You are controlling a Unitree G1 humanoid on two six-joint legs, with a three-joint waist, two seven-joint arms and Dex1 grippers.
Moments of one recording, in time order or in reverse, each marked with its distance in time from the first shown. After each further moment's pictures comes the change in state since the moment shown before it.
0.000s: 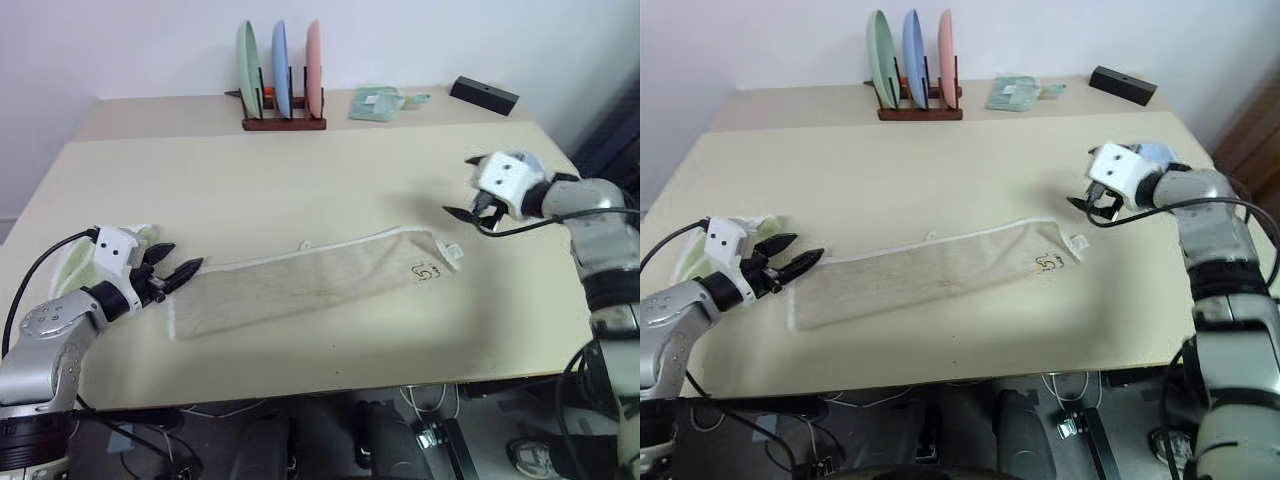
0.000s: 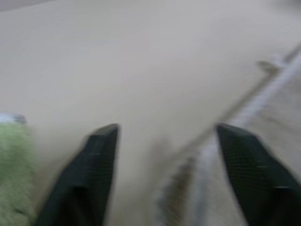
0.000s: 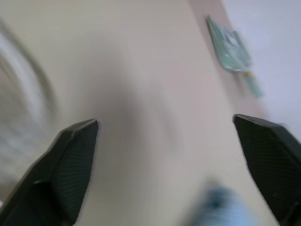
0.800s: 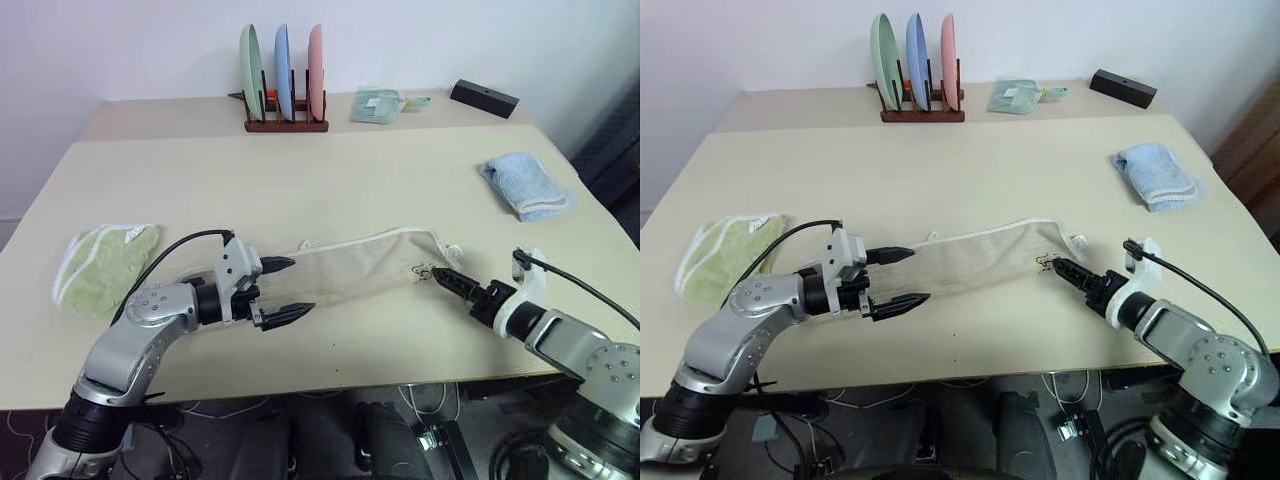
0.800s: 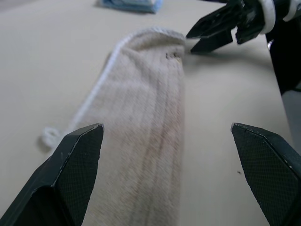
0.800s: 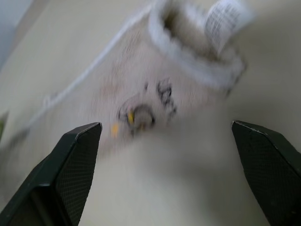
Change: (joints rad) left arm -0.184 -0.102 -0.389 -0.162 0.006 -0.010 -0.135; right arm 0.382 0.570 -0.728 -0.732 0.747 1.356 -0.807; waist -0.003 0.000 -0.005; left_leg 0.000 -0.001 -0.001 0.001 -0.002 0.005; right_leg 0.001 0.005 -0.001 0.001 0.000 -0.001
